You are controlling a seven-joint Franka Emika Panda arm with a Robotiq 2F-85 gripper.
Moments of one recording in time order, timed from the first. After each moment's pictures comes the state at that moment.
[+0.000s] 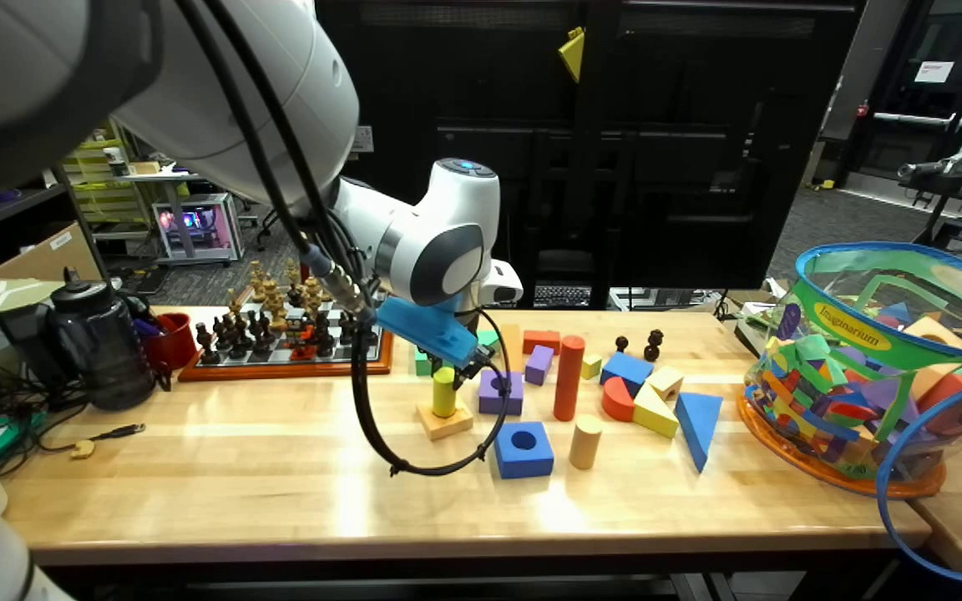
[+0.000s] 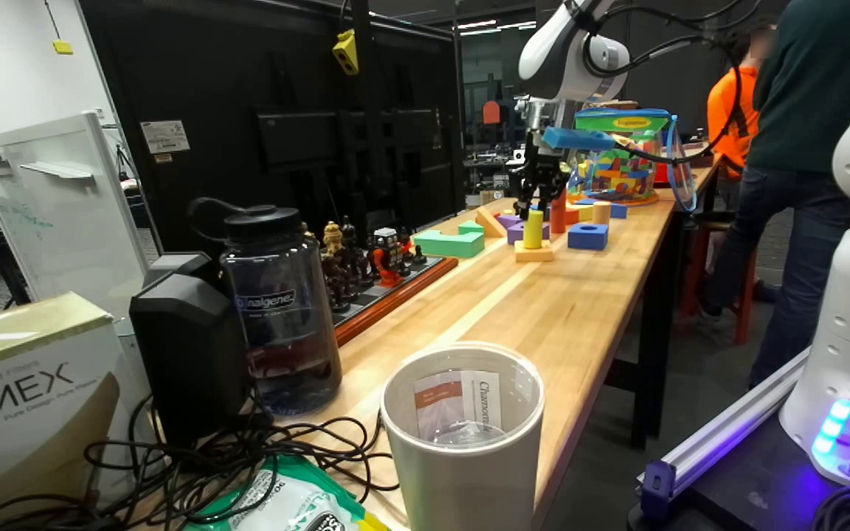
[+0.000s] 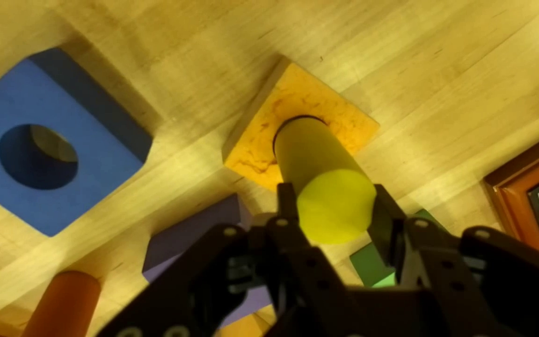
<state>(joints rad) 0.00 -0.11 -0.02 -2.40 0.19 2.43 -0.02</state>
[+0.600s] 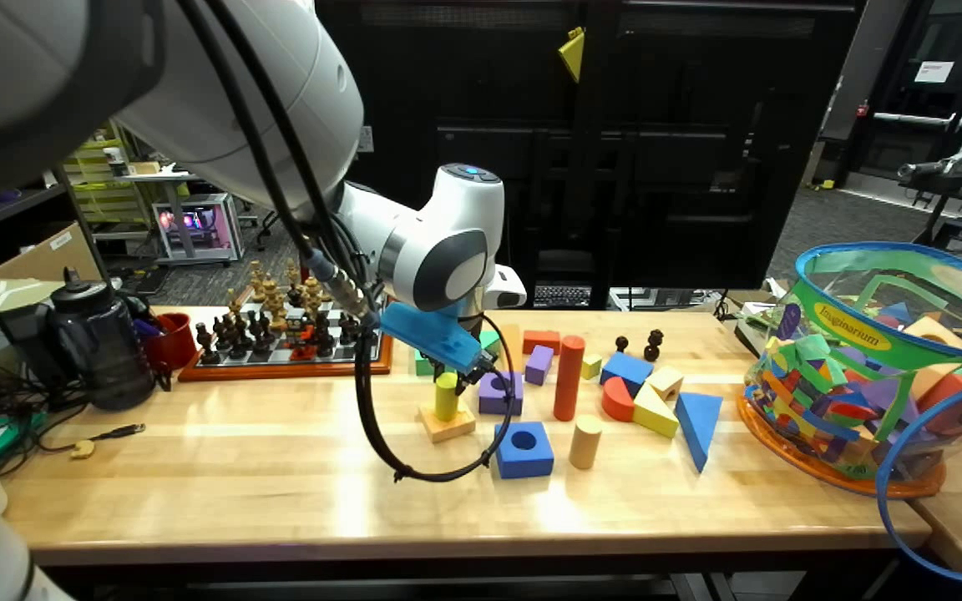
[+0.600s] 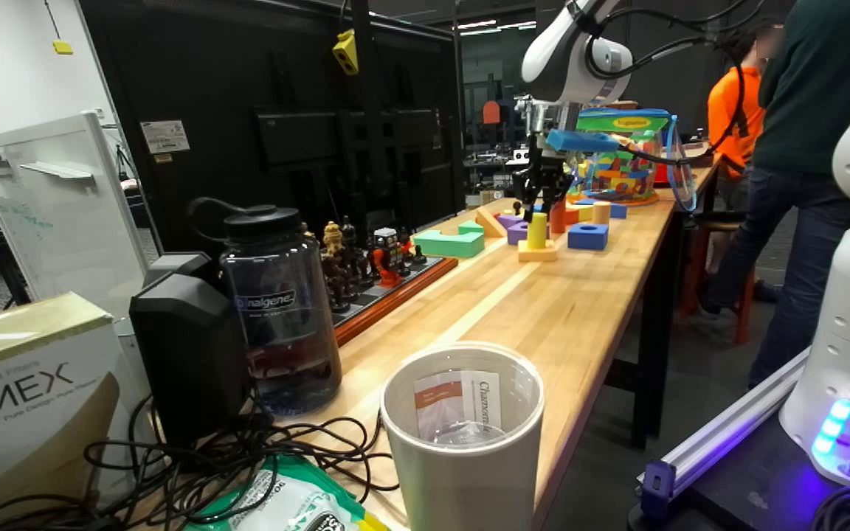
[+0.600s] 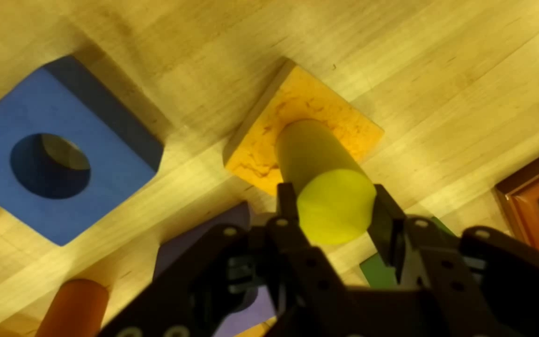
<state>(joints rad) 0.00 -0.11 -0.03 -2.41 0.19 2.43 -0.03</state>
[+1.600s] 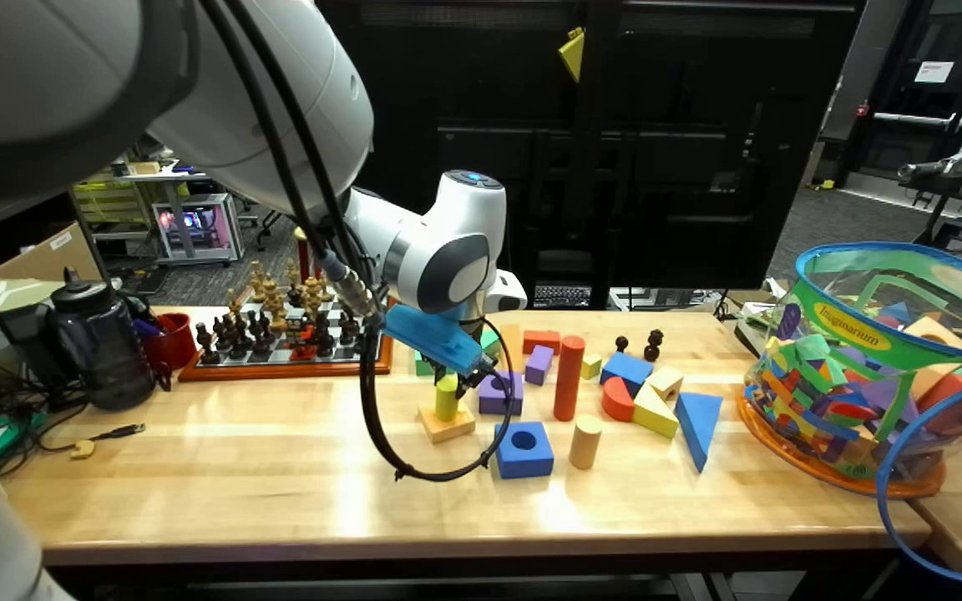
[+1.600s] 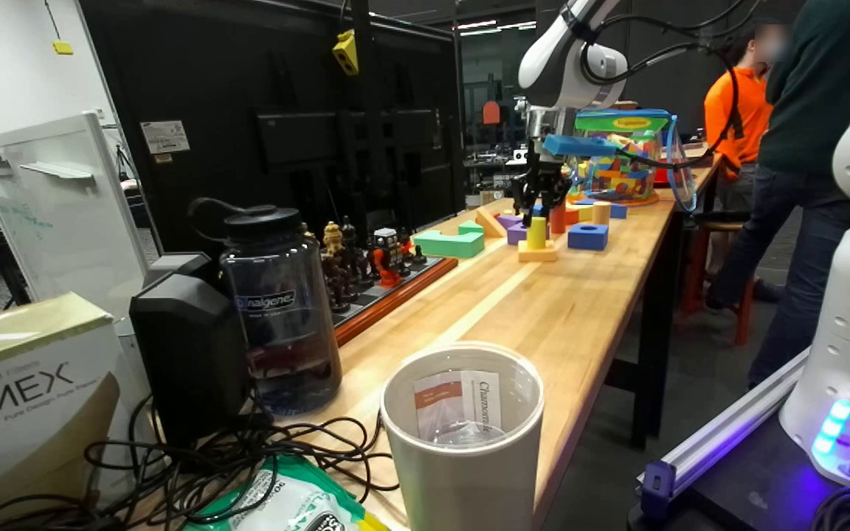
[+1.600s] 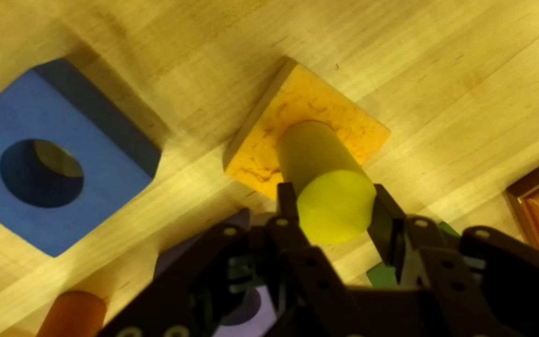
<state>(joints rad) 0.00 -0.07 -0.03 -2.39 0.19 2.43 -0.02</state>
